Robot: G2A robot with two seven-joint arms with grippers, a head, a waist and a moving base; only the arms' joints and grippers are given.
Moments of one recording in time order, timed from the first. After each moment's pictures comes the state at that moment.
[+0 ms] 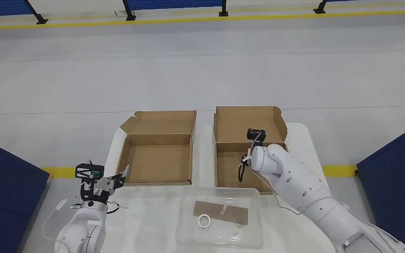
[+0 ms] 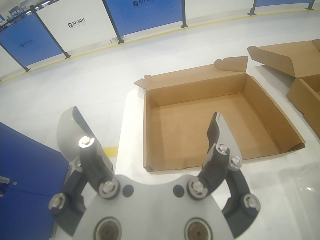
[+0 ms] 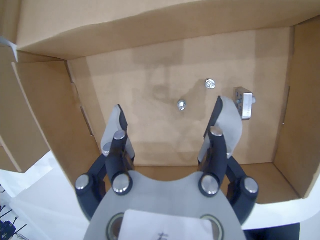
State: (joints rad) left arm 1.73 -1.15 -1.60 -1.80 1.33 0.00 0.00; right arm -0.83 -1.11 0.75 -1.35 -0.69 0.75 0.96
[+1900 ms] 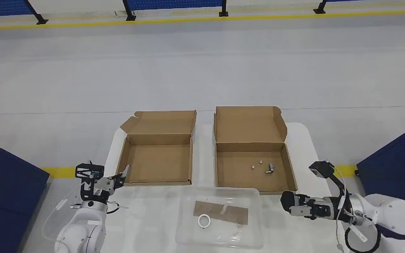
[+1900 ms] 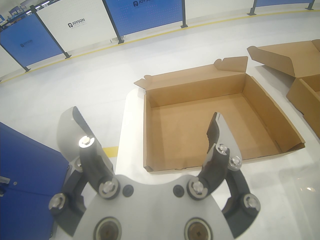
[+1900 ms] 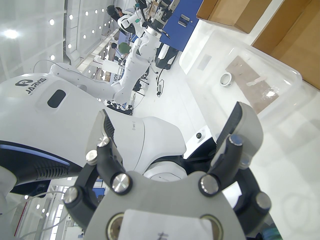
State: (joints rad) left arm 1.73 -1.15 -1.60 -1.80 1.33 0.00 0.00; right arm -1.74 -0.90 1.82 -1.86 0.46 -0.39 1.43
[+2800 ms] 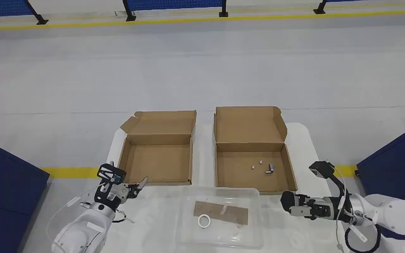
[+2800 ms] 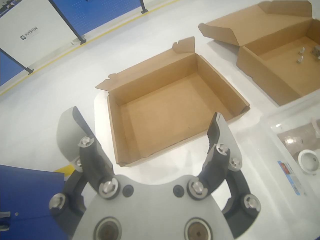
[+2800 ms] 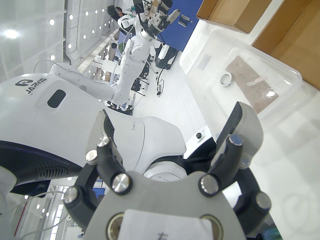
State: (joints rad) left arm 1.78 -1.13 -1.60 -1.96 1.41 -0.23 -0.19; right arm -1.74 -0.90 1.82 -1.86 0.46 -0.39 1.43
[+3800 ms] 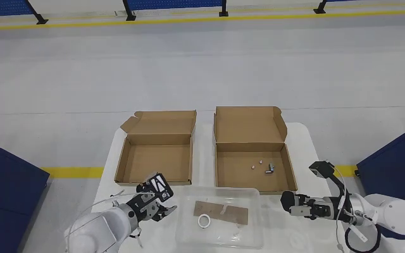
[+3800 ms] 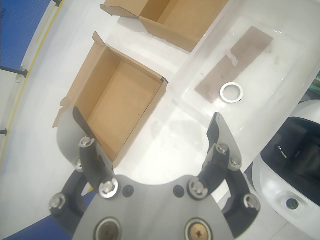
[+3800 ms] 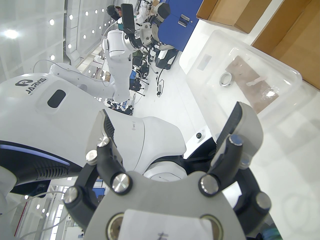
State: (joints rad) left arm 1.71 -1.11 -1.44 -2.27 1.44 -0.65 -0.76; right arm -1.74 -0.90 1.82 -1.86 0.46 -0.39 1.43
